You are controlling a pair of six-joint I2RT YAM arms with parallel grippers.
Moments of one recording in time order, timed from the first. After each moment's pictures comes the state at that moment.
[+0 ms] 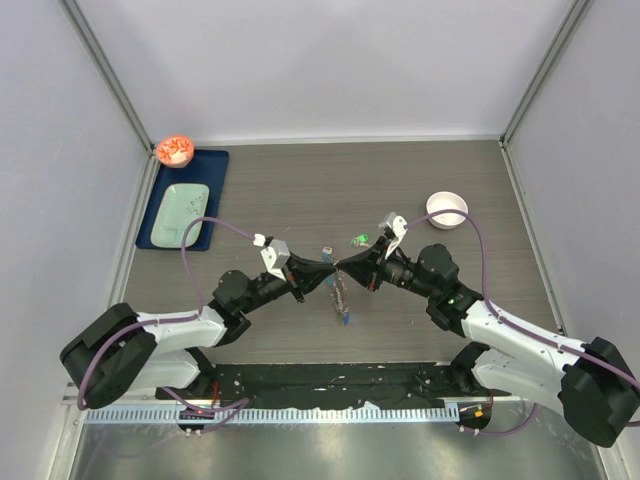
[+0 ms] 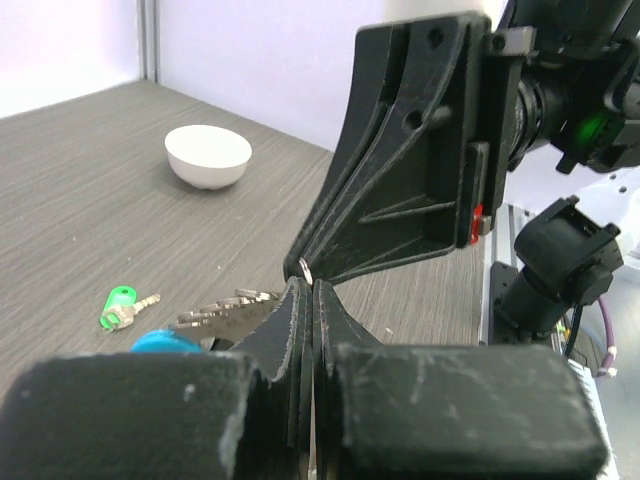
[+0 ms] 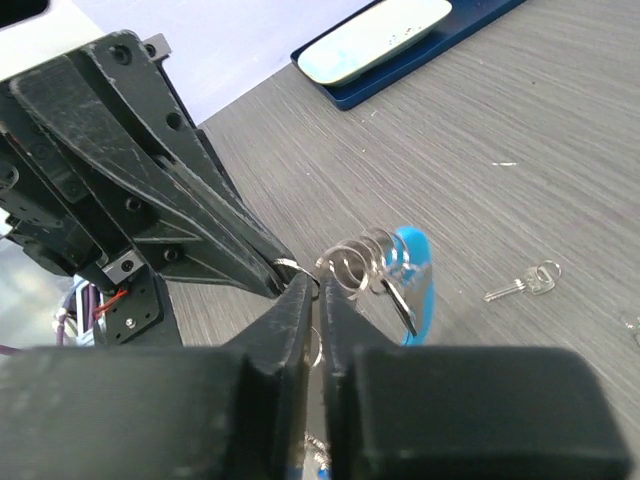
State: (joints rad) left arm -0.82 1.23 0.28 1.19 0.33 -0.29; right arm 0.70 0.97 0.42 0.53 -0.38 0.34
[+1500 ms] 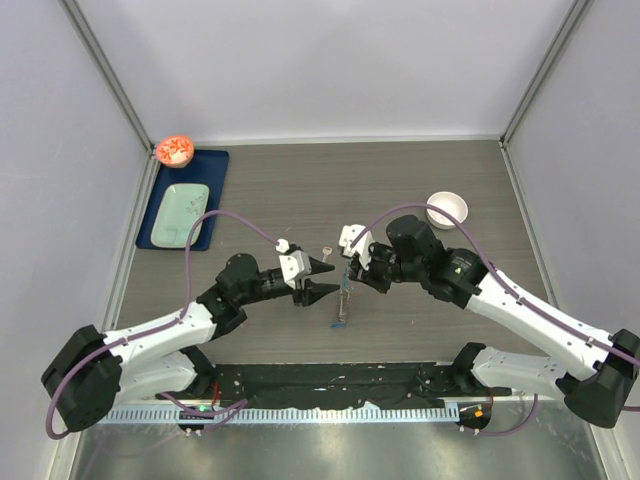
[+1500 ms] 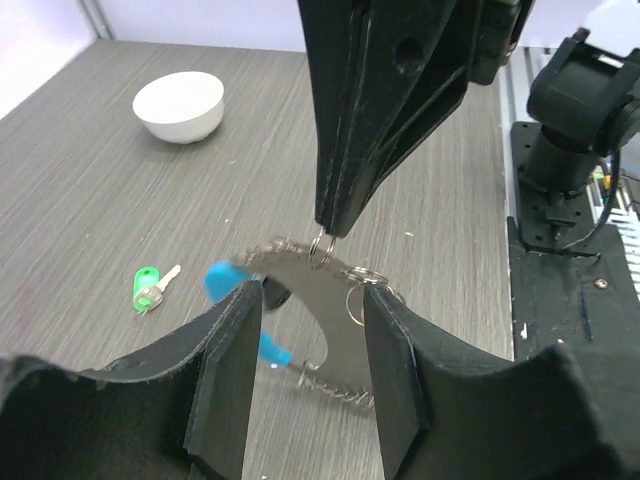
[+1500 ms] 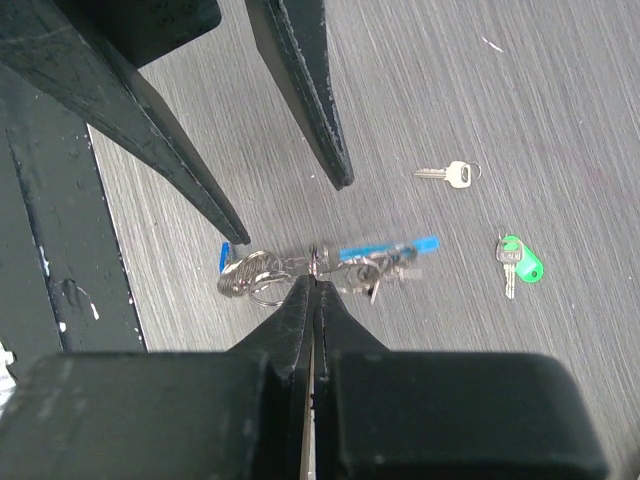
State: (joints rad) left arm -0.82 1.05 0.42 0.62 0.49 0.08; right arm 0.84 1.05 0.96 -0.53 -0.29 -0.35
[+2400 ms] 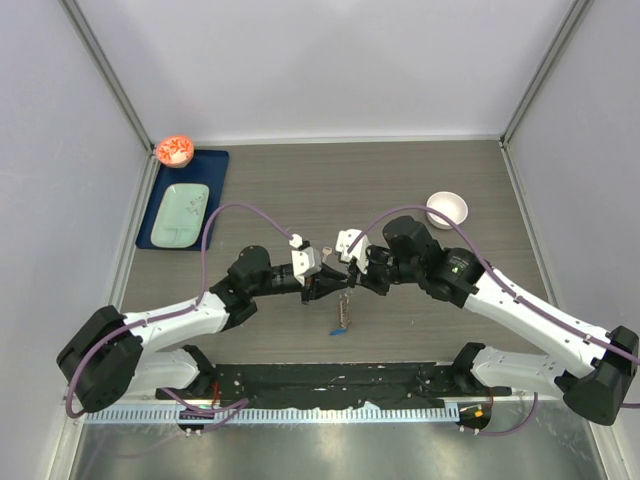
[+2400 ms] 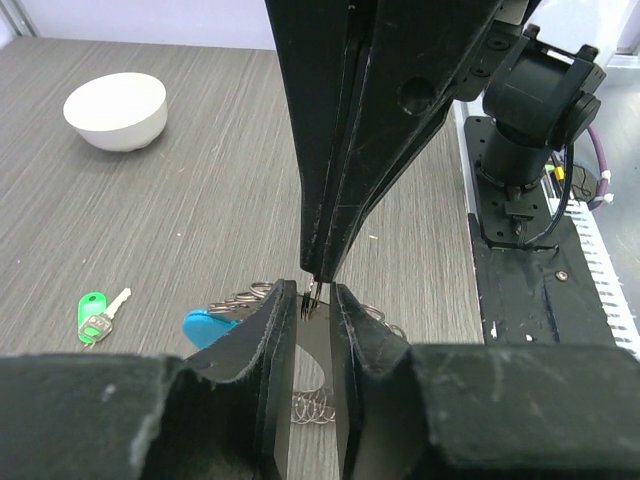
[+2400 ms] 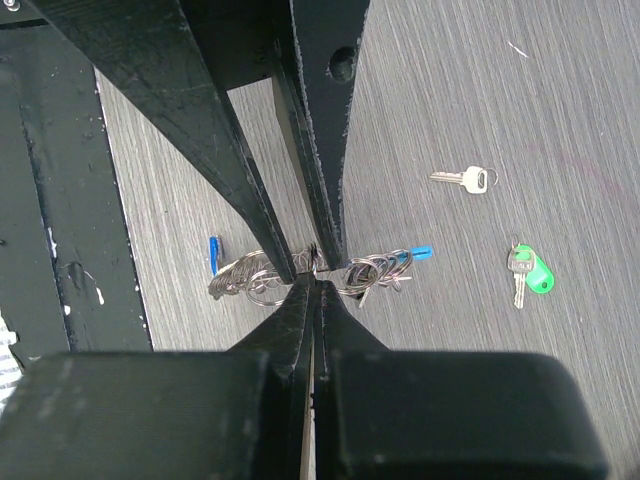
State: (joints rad) left arm -0.82 1.20 0.49 0.68 0.62 0.05; right arm 0.85 1.07 0.97 -0.56 -0.32 -0.39
